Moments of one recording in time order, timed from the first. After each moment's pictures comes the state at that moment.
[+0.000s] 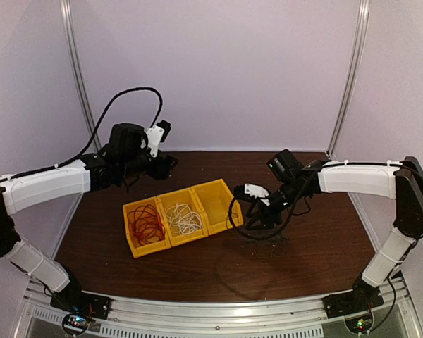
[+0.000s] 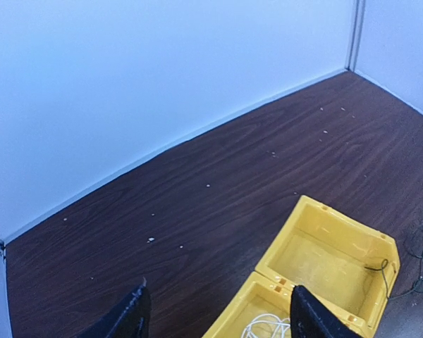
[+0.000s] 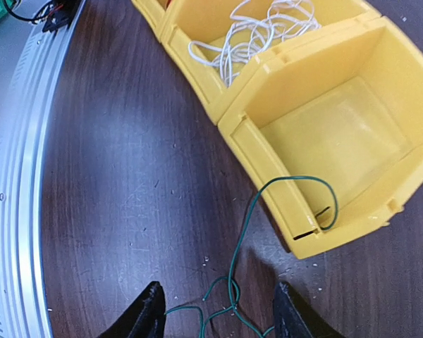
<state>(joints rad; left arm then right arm) -0.70 1.46 1.13 -0.11 -0.18 0.04 0.63 1.62 1.13 -0.53 -0.57 -0.61</state>
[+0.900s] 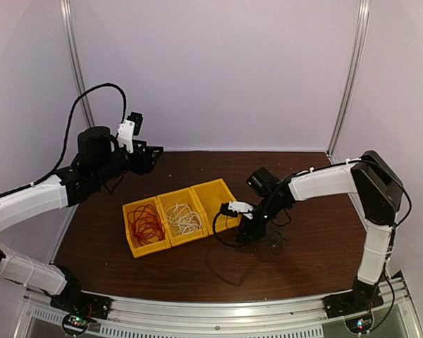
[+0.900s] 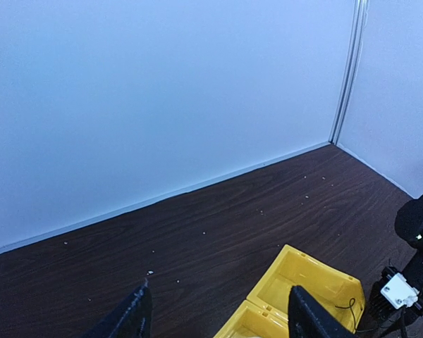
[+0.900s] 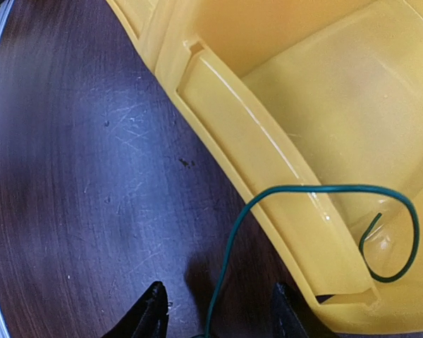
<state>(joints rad) -0.59 1.22 0.91 0.13 -0.04 -0.05 0.71 1.91 1.19 -0.45 -0.46 -0.53</state>
